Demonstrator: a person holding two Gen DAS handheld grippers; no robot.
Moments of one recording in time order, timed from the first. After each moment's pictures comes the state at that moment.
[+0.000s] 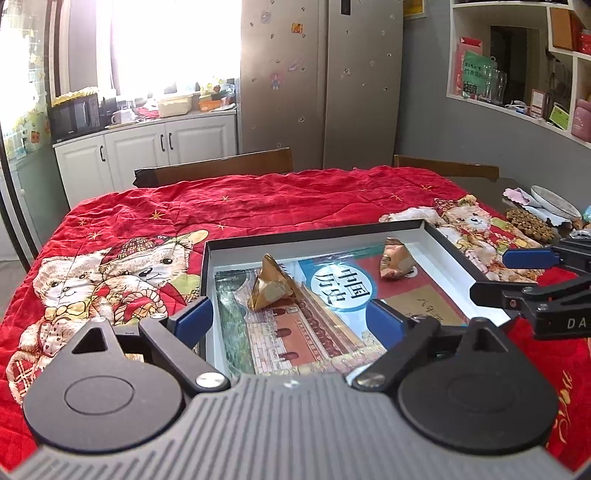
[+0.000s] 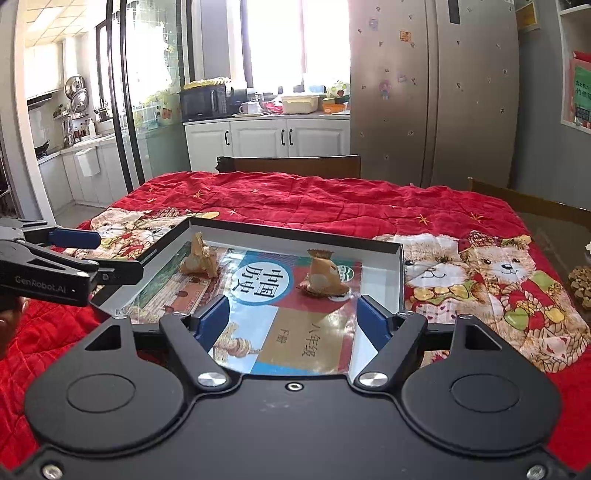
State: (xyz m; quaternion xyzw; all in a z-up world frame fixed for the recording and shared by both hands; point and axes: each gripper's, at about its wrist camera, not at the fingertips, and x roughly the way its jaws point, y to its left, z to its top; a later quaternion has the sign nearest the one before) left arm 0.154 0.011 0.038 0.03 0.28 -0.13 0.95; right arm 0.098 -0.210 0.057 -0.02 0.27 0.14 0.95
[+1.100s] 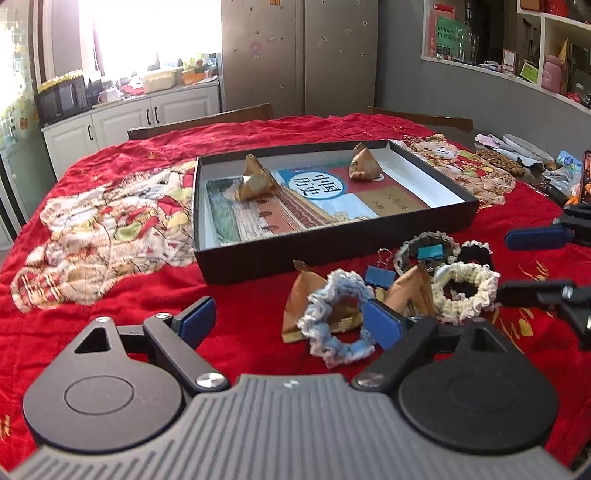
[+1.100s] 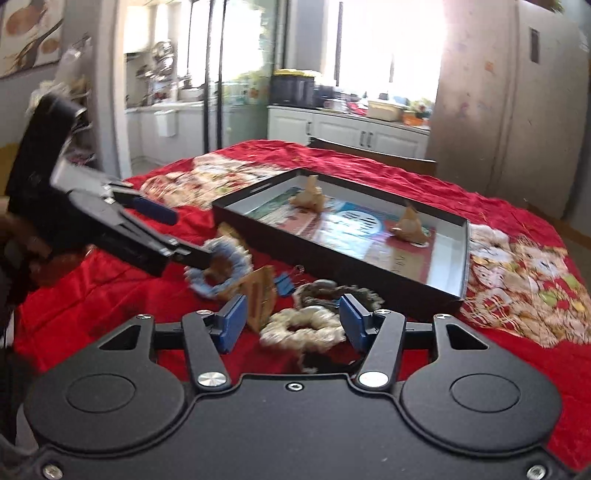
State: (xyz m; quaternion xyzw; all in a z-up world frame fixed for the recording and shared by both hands) left arm 0.064 0.029 -0.010 0.05 0.33 -0.15 0.93; right arm -0.039 -0.187 0.028 -0.11 0.25 0.27 0.92
